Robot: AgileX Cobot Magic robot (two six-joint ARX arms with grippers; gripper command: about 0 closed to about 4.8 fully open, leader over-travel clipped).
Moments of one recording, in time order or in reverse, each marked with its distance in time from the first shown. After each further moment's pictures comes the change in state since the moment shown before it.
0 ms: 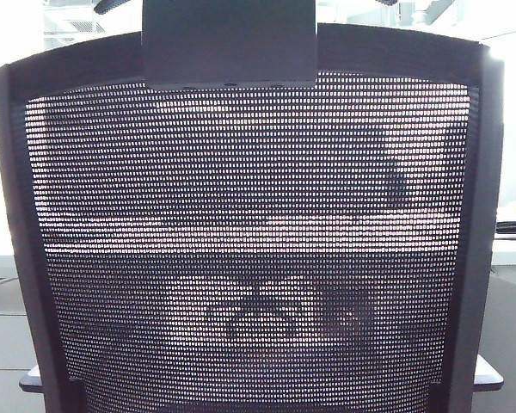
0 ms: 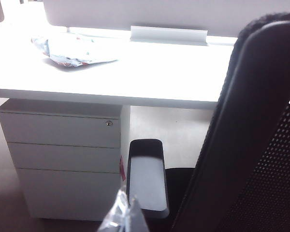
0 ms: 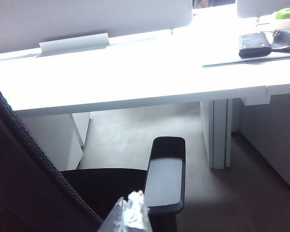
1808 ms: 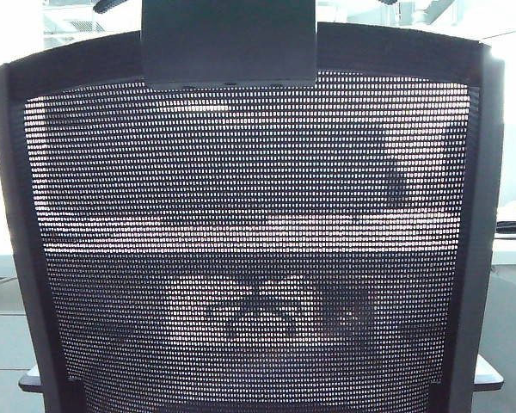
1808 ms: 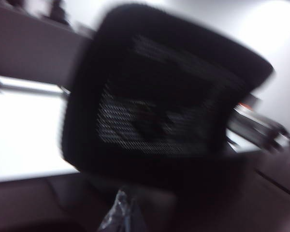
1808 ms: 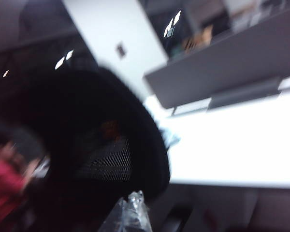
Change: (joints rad) left arm -0.001 0.469 0.513 0.214 0.721 -0.440; right arm 0.000 0.519 0.546 0.276 -0.532 0.481
